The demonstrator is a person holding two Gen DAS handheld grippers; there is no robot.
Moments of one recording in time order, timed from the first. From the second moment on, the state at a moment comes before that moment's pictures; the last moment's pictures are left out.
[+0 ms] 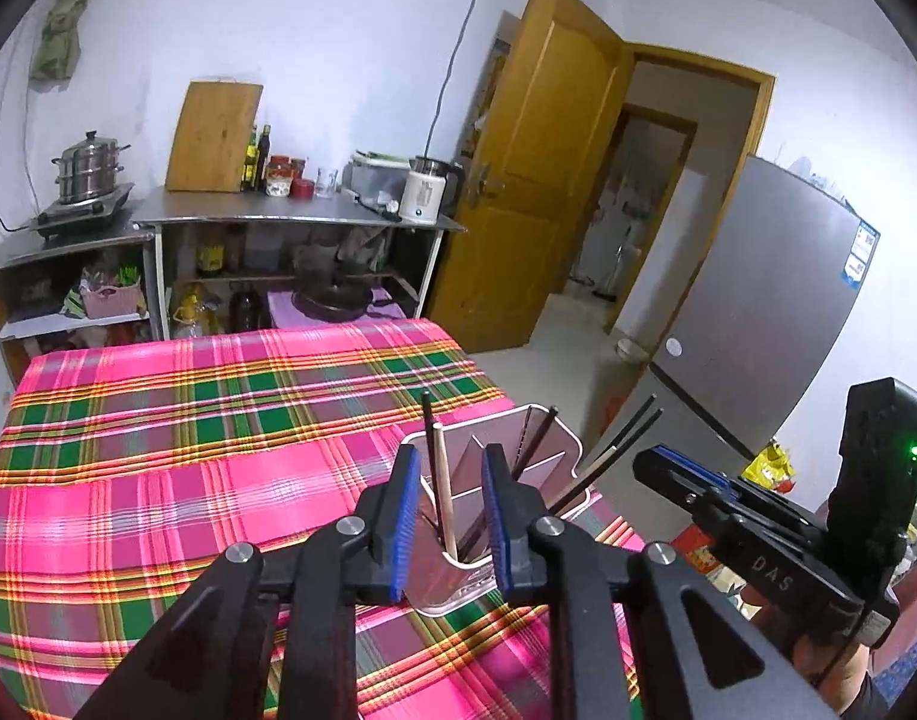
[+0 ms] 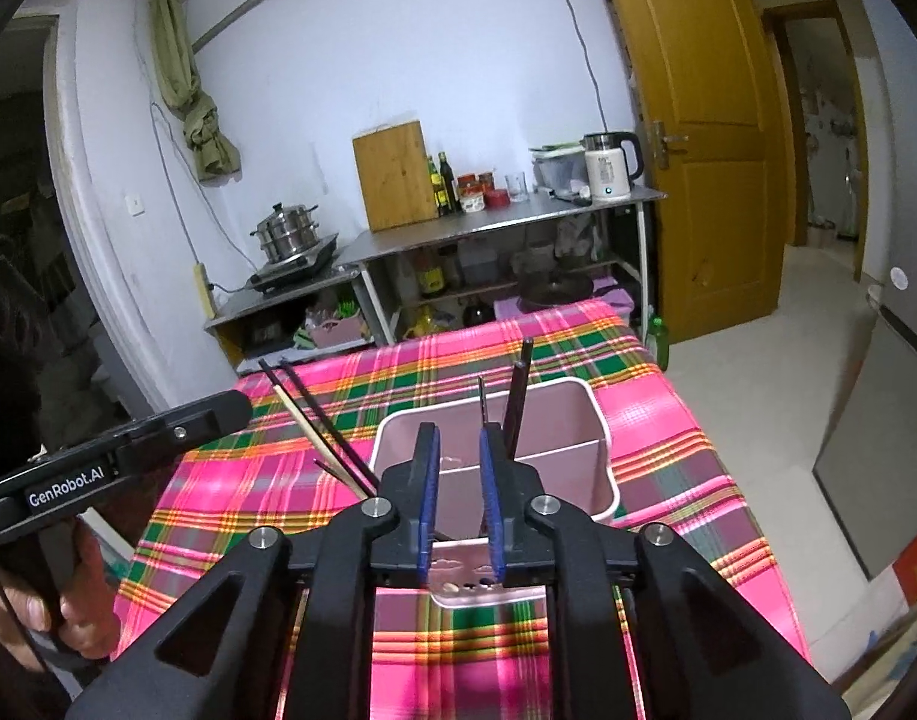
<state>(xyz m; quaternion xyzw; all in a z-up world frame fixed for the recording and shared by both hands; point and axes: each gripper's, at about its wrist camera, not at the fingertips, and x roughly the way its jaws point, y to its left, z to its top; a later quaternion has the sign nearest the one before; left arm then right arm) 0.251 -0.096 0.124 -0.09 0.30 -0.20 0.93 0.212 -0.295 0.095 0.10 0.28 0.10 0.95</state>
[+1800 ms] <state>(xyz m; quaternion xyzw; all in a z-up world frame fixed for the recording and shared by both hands) 0.217 -0.057 -0.071 -0.11 0.45 -0.11 0.88 0.167 -0.229 -0.022 0.07 0.40 0.18 0.90</state>
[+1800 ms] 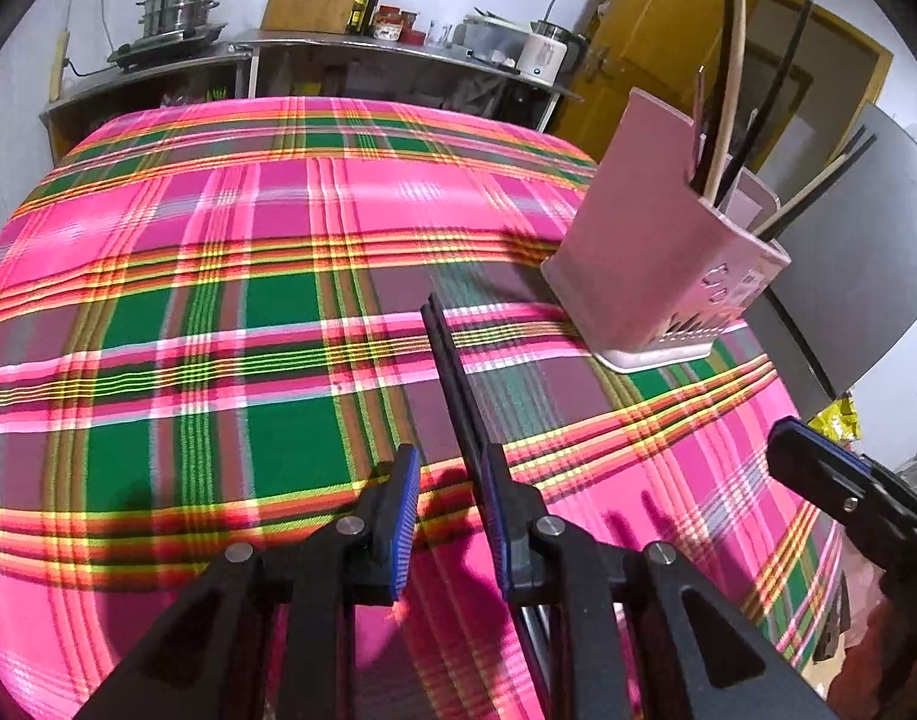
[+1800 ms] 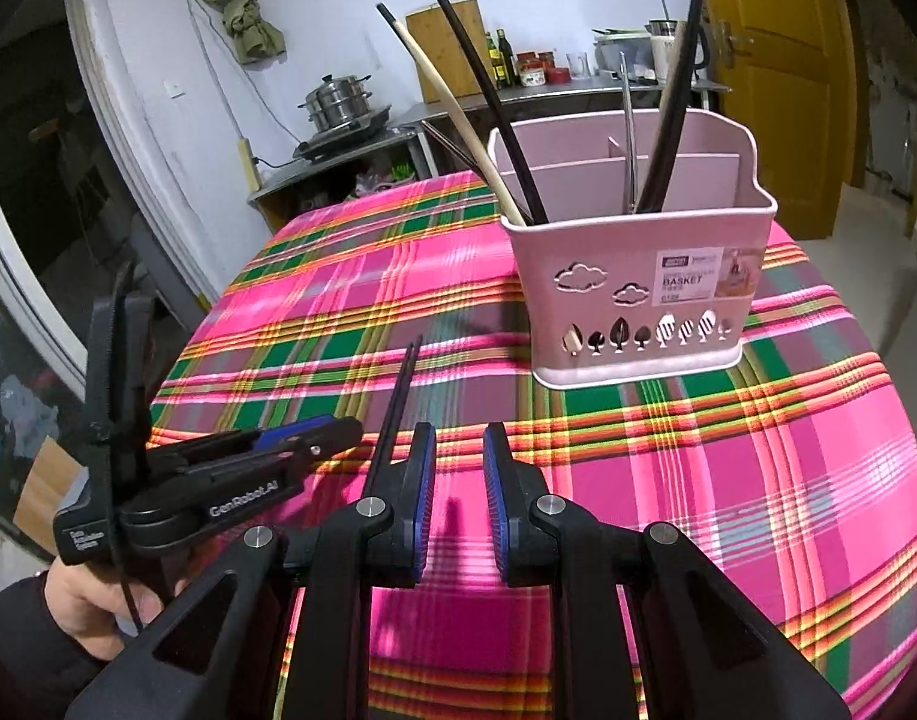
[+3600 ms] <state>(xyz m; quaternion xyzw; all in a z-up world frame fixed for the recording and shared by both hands) 0.214 0.053 -0.080 -0.14 0.45 -0.02 0.88 0.239 -0.145 -0.074 0.02 0.45 0.21 0.87</state>
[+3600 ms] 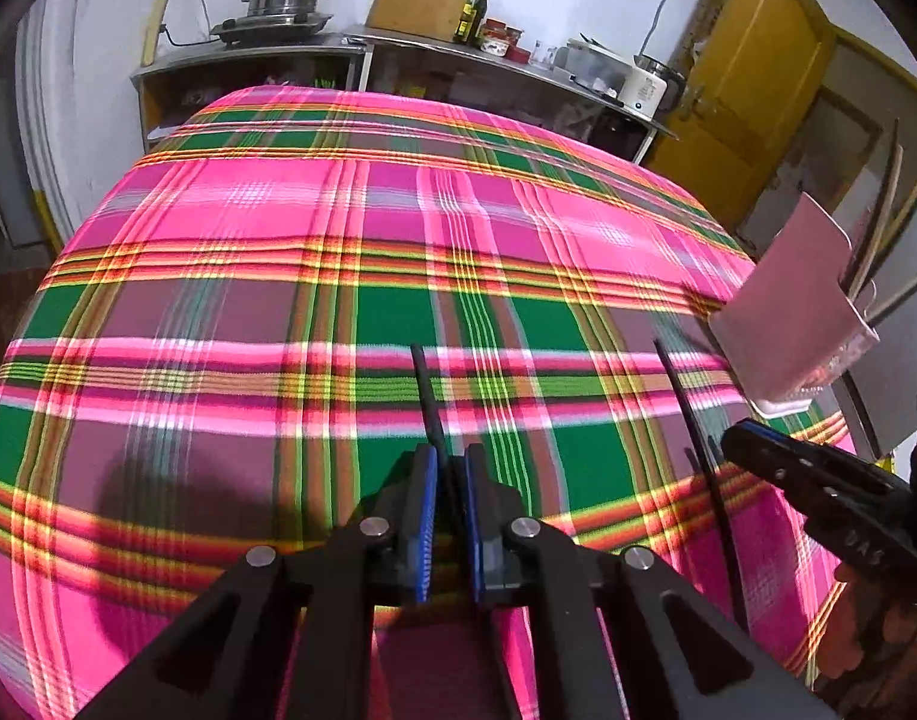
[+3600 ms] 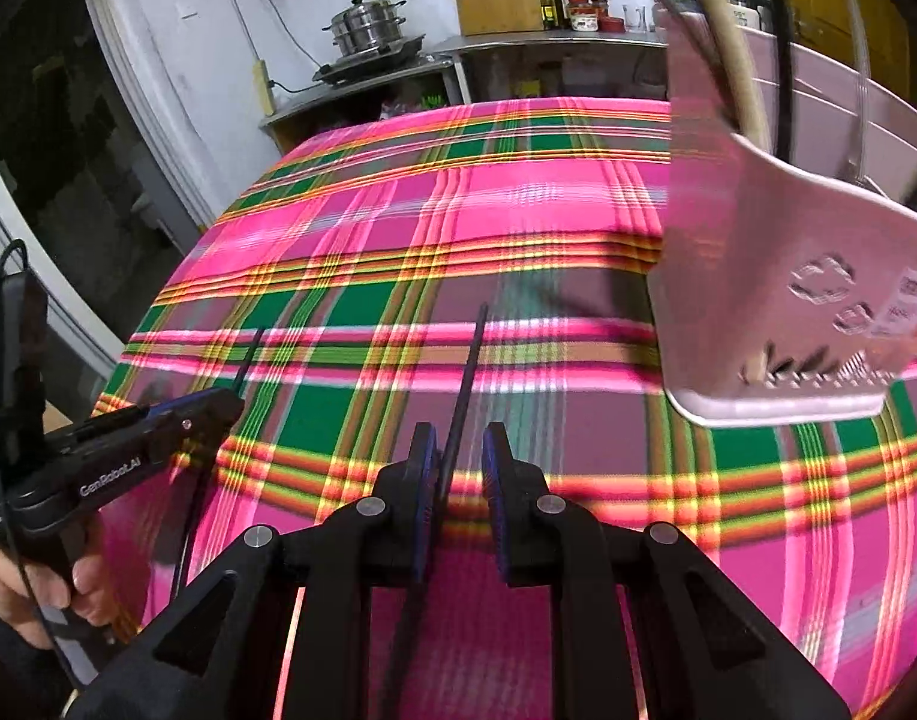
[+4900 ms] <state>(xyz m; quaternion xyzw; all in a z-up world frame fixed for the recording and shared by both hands) 0.206 0.046 -0.019 -0.12 0.41 -0.04 0.90 0.246 -0.125 -0.023 0.00 0.43 0.22 0.88</state>
